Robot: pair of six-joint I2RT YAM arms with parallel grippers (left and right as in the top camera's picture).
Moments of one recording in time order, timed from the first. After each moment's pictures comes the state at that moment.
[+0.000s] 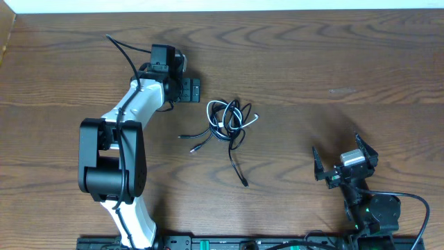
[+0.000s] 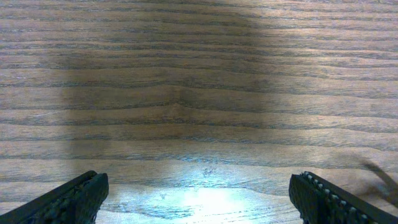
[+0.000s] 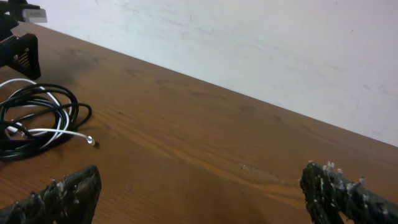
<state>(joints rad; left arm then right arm) -0.11 1.97 1.30 -0.47 0.12 -0.07 0.07 0.03 0.01 -0.06 -0.19 -0.22</state>
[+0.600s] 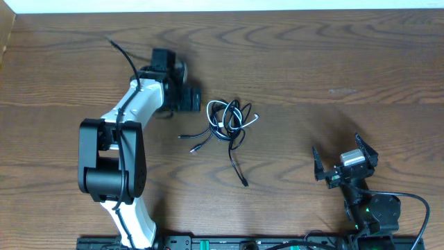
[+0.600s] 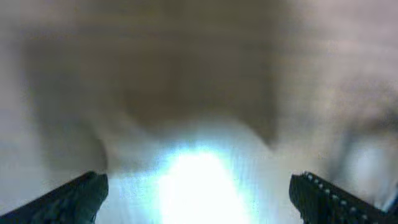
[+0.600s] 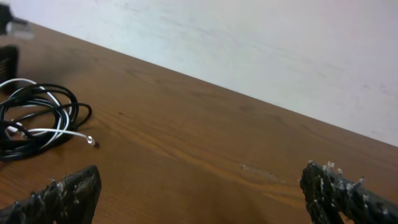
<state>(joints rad) -0.11 1.97 1.30 -0.69 0.17 -0.10 0.07 0.03 0.01 -0.06 -0.19 -0.22</state>
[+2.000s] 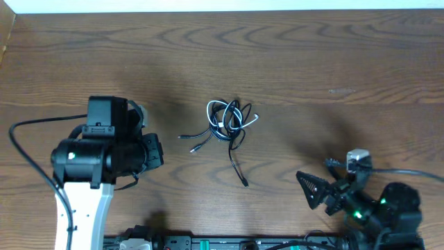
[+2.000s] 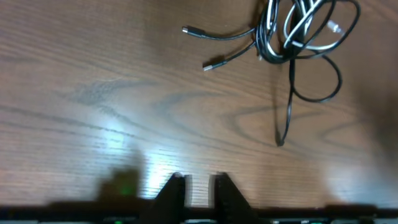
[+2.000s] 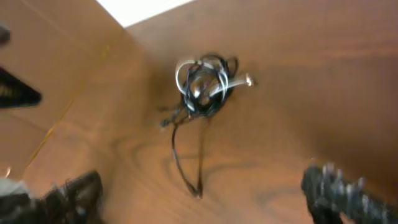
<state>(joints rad) -0.04 1.10 1.21 -1.37 0.22 -0.28 0.07 0.29 0.54 -0.80 -0.60 0.33</state>
